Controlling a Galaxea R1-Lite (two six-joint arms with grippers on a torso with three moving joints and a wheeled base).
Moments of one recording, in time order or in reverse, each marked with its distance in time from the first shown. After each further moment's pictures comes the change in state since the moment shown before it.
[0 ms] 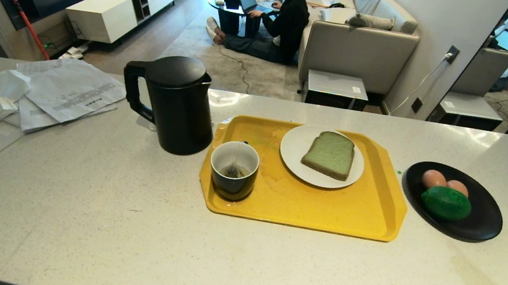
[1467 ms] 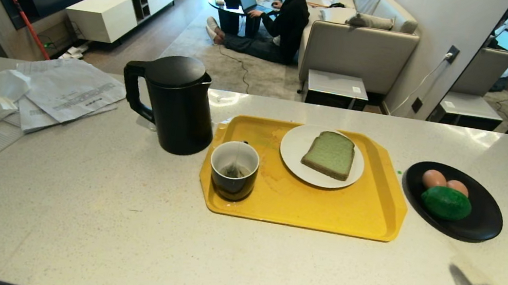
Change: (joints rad) left arm 0.000 0.000 0.000 0.000 0.000 -0.001; right arm 0.001 0.780 -0.870 0.172 0.153 0.008
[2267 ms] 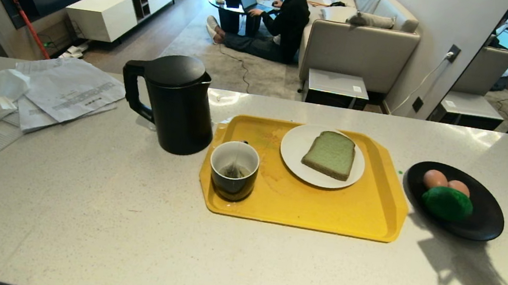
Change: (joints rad) left arm 0.000 0.000 0.000 0.000 0.000 0.000; right arm 0.051 0.511 -0.559 0.524 -0.098 -0.282
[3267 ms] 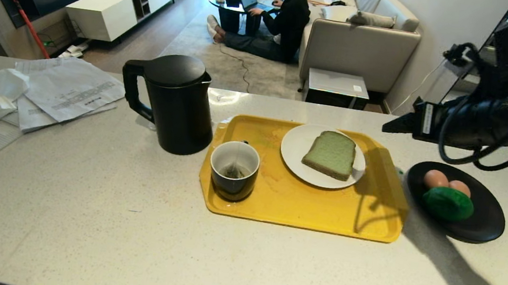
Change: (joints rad) left arm 0.000 0.000 0.000 0.000 0.001 0.001; right arm 0.234 0.467 -0.290 -0.165 -0.107 0.484
